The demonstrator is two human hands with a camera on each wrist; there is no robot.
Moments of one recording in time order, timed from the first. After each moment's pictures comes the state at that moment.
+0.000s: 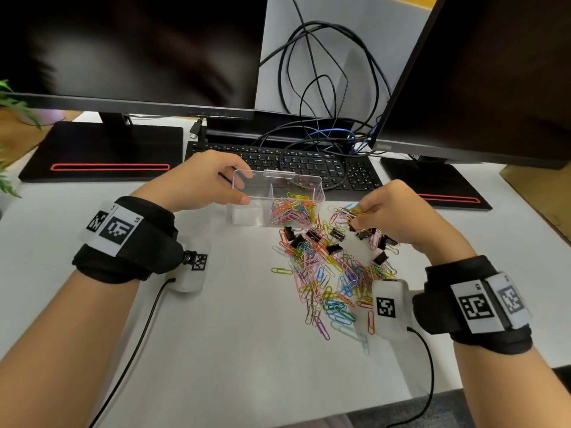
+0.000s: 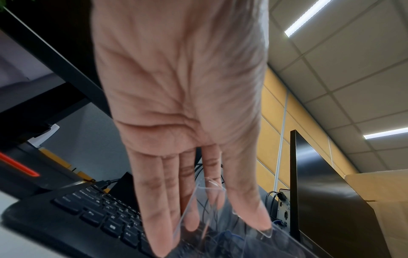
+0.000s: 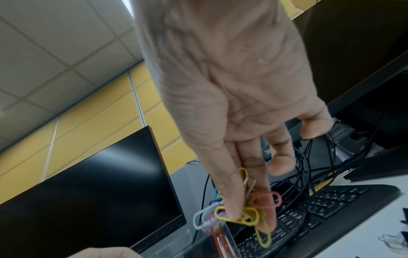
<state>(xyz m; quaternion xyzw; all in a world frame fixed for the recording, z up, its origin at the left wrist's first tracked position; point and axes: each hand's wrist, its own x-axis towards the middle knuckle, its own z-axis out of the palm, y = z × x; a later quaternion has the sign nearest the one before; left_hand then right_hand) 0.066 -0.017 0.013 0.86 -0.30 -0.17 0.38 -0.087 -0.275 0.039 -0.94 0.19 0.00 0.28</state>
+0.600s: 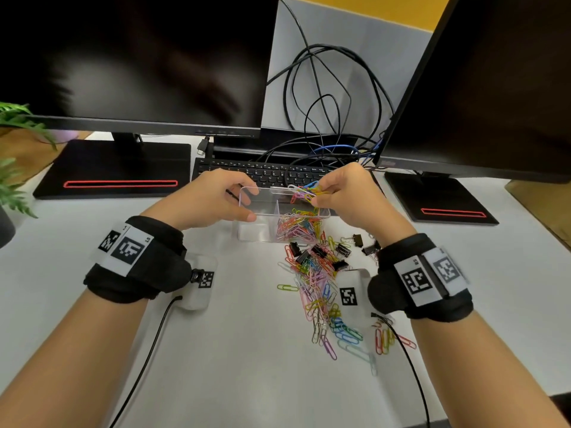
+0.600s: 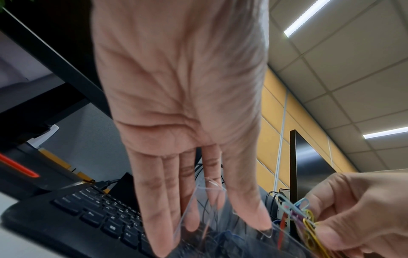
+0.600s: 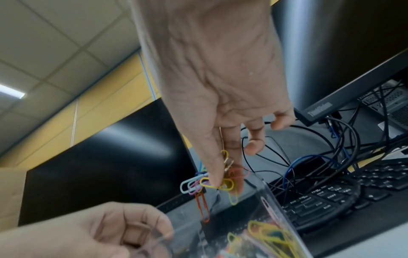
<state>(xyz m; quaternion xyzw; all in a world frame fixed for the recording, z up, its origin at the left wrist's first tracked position) 0.068 -0.016 0.012 0.86 -0.30 -0.17 0.38 -0.025 -0.234 0.043 -0.93 0.16 -0.06 0.33</state>
